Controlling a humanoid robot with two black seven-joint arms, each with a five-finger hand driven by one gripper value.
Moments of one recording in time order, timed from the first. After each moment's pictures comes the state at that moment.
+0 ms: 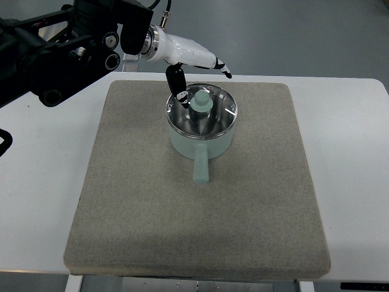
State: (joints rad) left arm -1.36 0.32 -0.39 -1.03 1.73 -0.61 -0.18; right arm 0.04 0.00 -0.06 0.15 0.02 -0.07 0.11
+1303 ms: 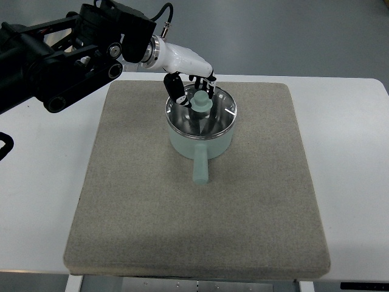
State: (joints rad) left arm -1.35 0.32 -0.36 -1.02 1.77 -0.61 -0.18; right arm 0.04 0.00 -0.06 0.15 0.02 -0.07 0.11
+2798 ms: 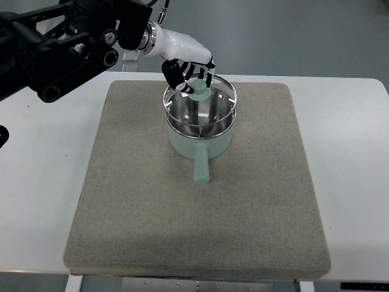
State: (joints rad) left arm -1.40 0.34 -0.37 -1.02 1.77 -0.61 -0.18; right arm 0.04 0.00 -0.06 0.15 0.02 -0.07 0.11
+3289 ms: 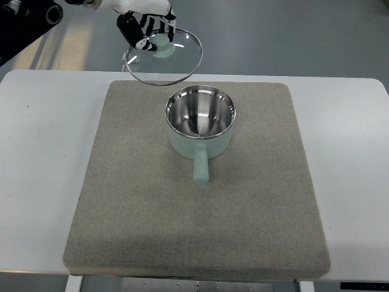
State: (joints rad) left arm -1.47 0.55 -0.39 -1.04 1.75 -0.61 -0.18; right arm 0.04 0.00 -0.06 0.15 0.02 -0.07 0.11
